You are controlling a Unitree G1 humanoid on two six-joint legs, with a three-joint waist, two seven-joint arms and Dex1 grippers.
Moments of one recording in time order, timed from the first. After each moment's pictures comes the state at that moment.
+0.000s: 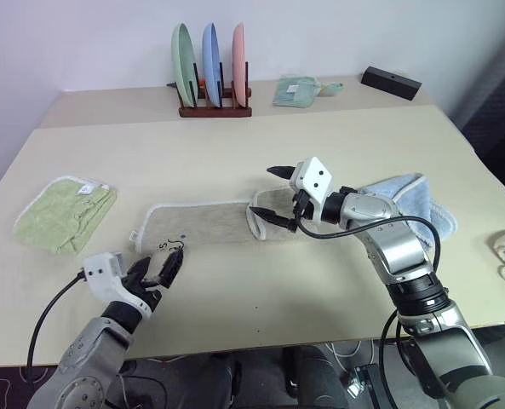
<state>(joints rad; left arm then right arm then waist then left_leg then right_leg) 0.24 0.06 0.44 -0.60 -1.02 0.69 0.12 -0.58 -0.44 0.22 -0.02 0.15 0.24 0.81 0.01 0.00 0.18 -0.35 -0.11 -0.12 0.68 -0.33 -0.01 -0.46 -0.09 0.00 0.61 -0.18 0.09</state>
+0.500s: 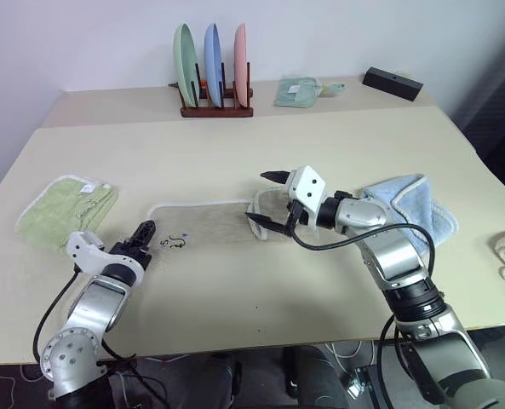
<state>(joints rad) -0.03 0.13 0.47 -0.34 -1.34 0.72 0.44 -0.54 -0.41 0.23 -0.07 0.12 0.22 0.80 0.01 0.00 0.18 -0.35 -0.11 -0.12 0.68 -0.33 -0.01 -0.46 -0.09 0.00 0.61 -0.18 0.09</state>
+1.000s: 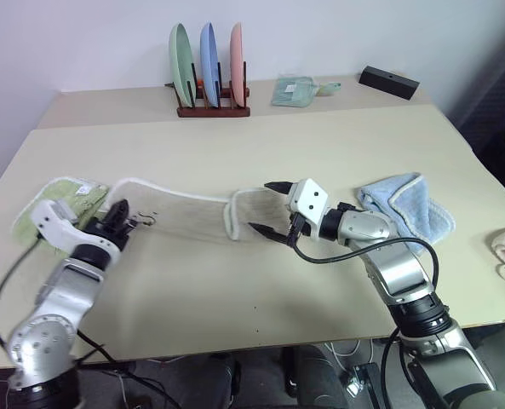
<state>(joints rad) -0.03 0.53 0.50 -0.43 -1.16 0.64 0.10 -0.45 -0.45 0.23 -0.13 0.10 0.26 0.78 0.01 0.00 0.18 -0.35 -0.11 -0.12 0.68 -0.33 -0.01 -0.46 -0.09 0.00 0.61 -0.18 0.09</state>
